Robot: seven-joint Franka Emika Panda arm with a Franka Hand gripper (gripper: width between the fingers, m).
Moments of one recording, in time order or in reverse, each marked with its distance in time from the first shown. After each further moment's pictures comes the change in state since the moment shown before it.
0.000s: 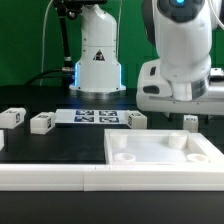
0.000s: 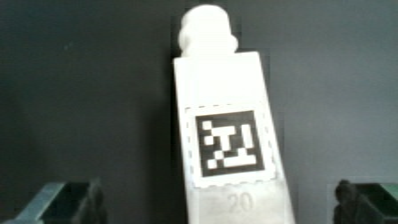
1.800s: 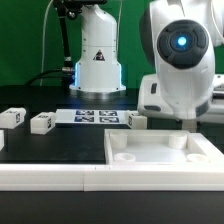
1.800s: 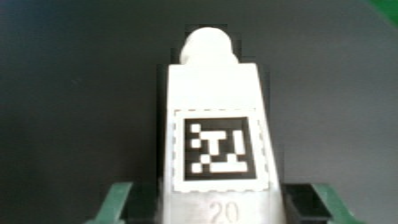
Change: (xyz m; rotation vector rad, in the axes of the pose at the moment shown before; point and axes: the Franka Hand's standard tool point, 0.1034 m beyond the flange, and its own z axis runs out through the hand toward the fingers) arm -0.010 0.002 -0.019 -0.016 -0.192 0.014
